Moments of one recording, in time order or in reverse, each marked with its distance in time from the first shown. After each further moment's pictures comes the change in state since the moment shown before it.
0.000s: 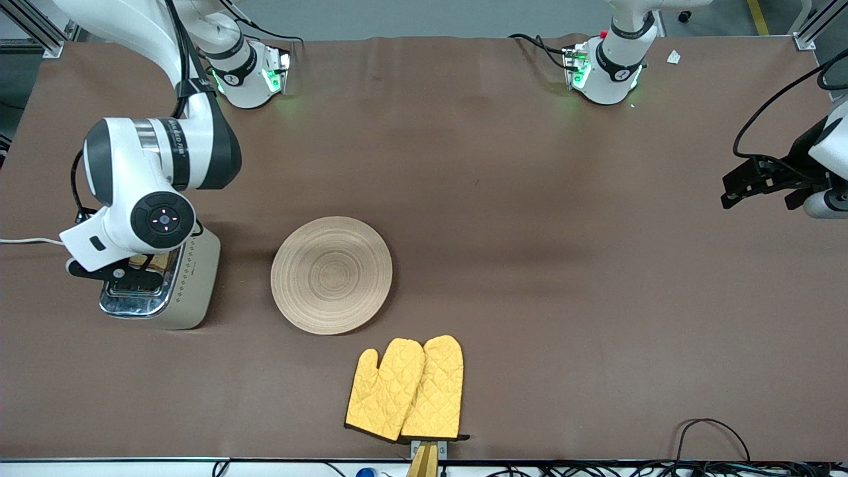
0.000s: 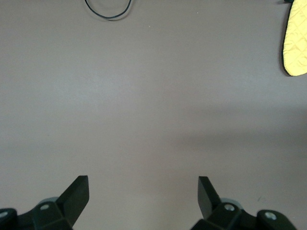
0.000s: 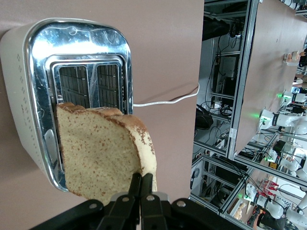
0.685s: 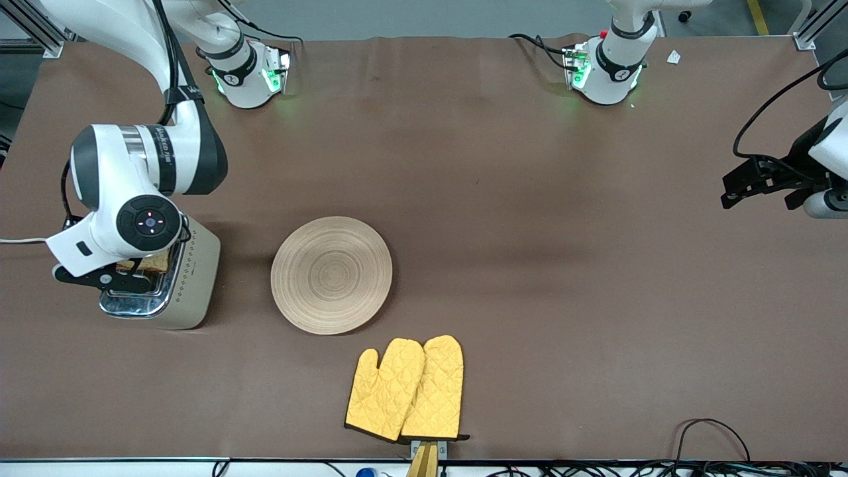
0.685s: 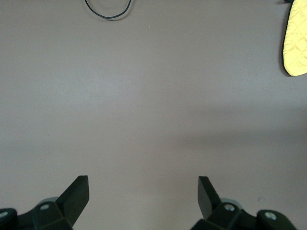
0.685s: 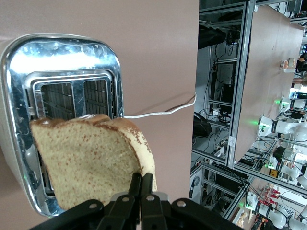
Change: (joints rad) left arm 0.000 0.000 0.000 0.000 0.000 0.000 0.000; right arm -0.039 -0.009 0.000 -0.032 -0.039 0.073 -0.001
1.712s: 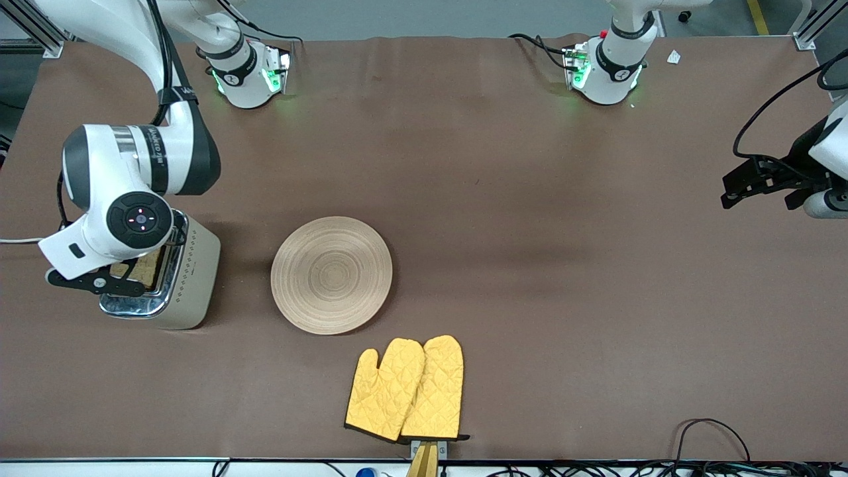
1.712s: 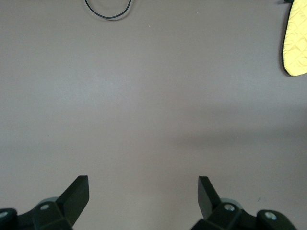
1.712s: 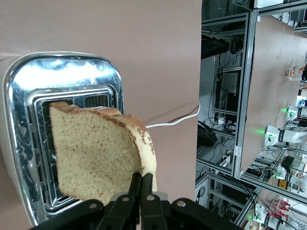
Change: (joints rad) left arm 0.000 0.000 0.000 0.000 0.000 0.000 0.000; right arm -0.023 -0.007 0.000 -0.015 -0.001 0.074 -0.004
